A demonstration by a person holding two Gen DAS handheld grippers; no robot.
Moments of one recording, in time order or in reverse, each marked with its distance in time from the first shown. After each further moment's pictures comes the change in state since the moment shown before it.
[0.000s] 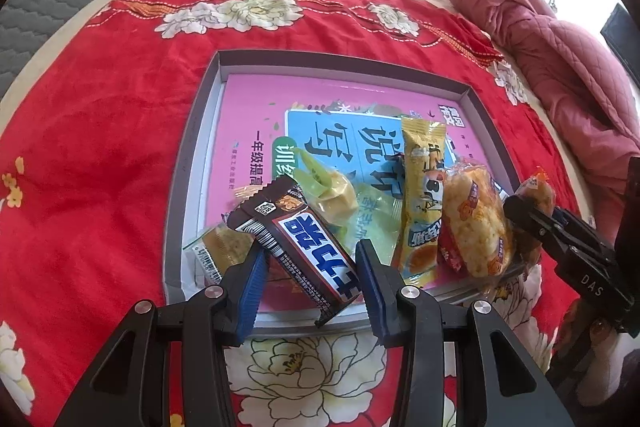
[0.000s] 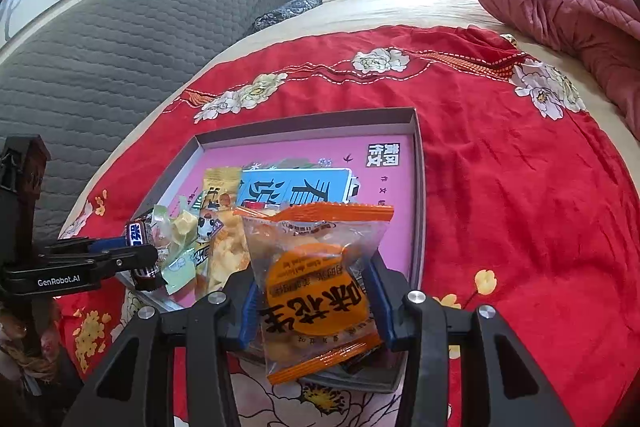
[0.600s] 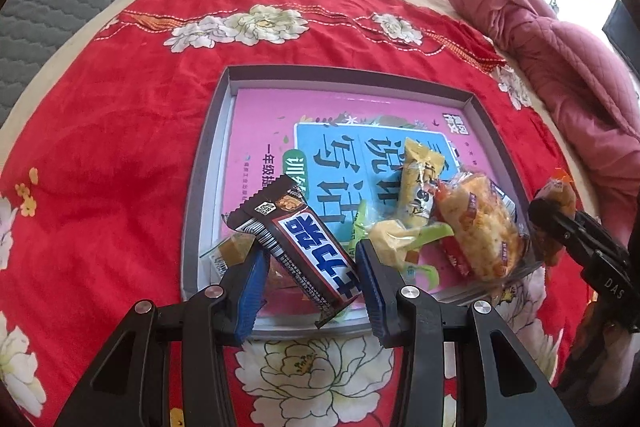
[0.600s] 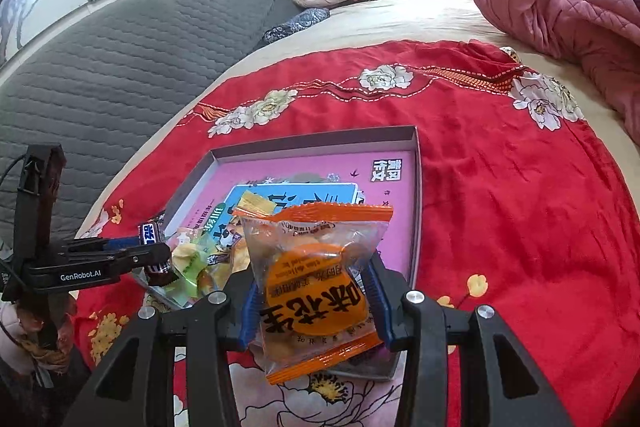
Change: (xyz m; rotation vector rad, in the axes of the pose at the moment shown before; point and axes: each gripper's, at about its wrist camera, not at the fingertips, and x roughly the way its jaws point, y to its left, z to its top) left arm -0.008 0.000 0.003 0.015 -0.027 0.030; right arm -0.019 -0.001 0.002 -0.001 -0.040 0.039
